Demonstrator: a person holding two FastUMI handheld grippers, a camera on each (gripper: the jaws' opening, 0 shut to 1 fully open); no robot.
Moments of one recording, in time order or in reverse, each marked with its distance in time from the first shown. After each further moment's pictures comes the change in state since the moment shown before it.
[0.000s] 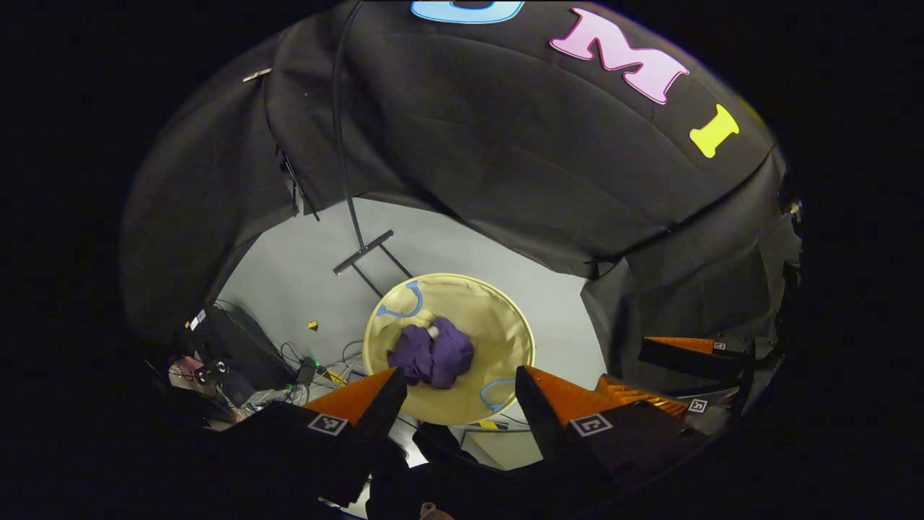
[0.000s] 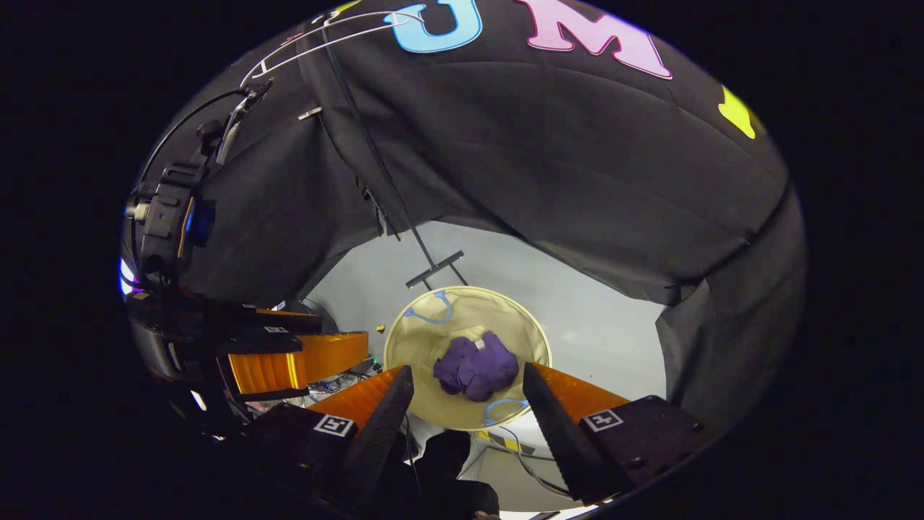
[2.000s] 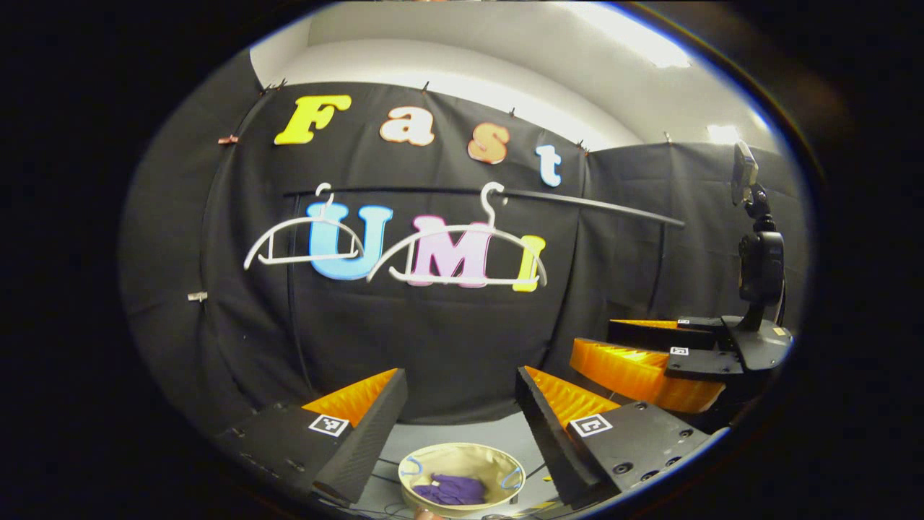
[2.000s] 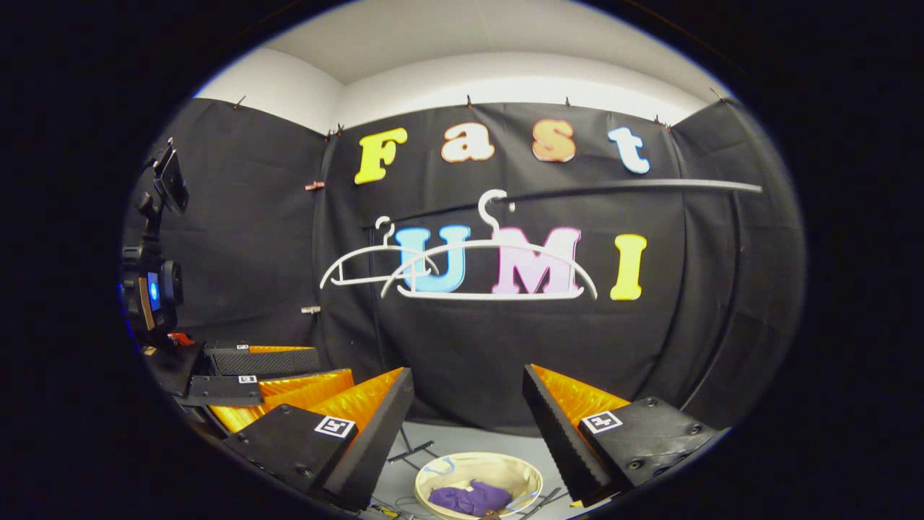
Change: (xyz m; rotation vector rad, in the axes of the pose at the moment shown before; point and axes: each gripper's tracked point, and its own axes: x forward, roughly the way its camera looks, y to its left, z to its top) left arm -0.391 0.018 0.053 0.534 -0.964 -0.461; right arm -0.323 0.166 0.105 0.020 -1.043 -0.324
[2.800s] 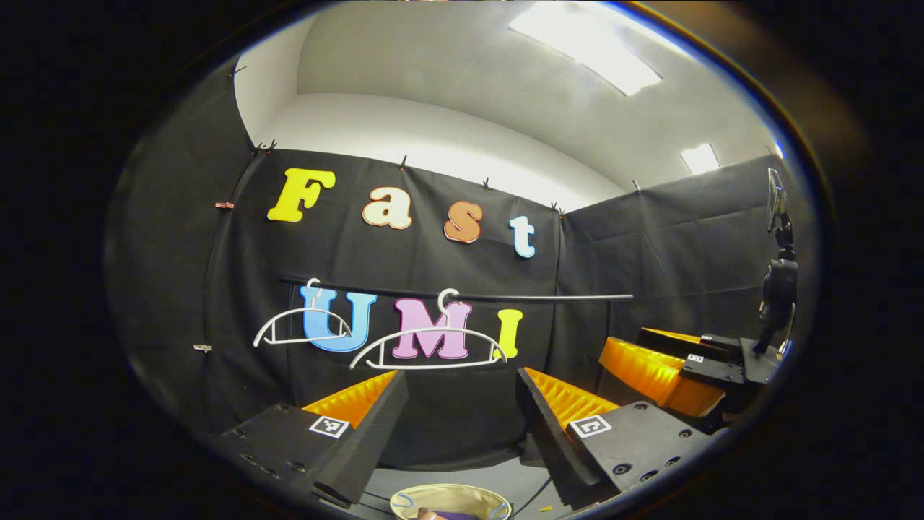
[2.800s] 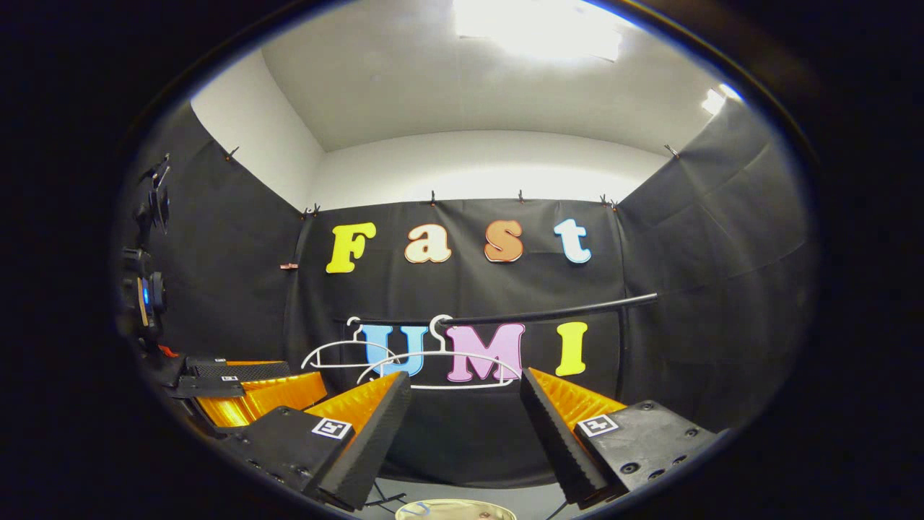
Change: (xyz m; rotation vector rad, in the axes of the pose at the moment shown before) left arm -0.055 -0.075 0.093 0.035 -0.238 0.021; right arm -0.098 -0.052 0.105 0.011 -0.317 -0.129
